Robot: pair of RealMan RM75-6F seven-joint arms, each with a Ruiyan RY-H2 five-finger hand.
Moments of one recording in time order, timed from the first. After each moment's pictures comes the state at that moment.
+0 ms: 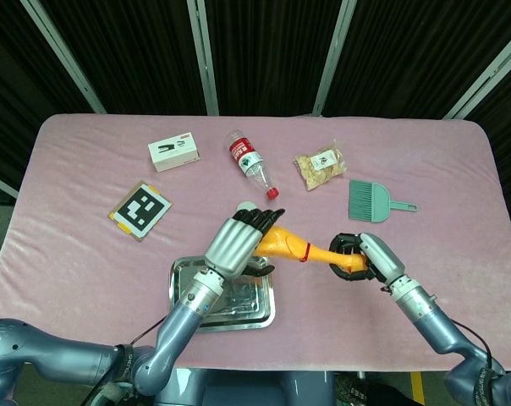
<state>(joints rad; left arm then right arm) -0.94 -1.76 -0.33 -1.79 0.96 1.20 0.79 0.56 -1.23 0.06 -1.56 -1.55 1.08 0.78</state>
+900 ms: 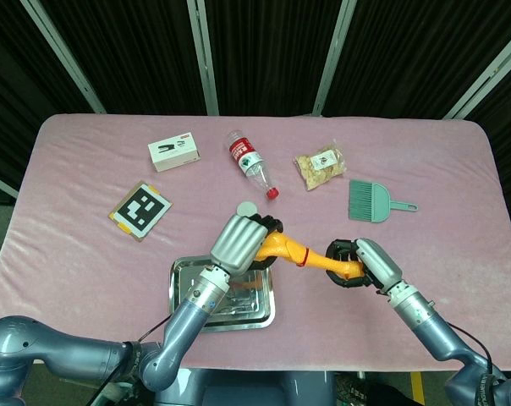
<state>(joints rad) -0.97 -1.81 -0.33 -1.72 0.99 1.21 0.70 0.55 -1.22 0.05 -1.61 -1.57 1.09 0.74</state>
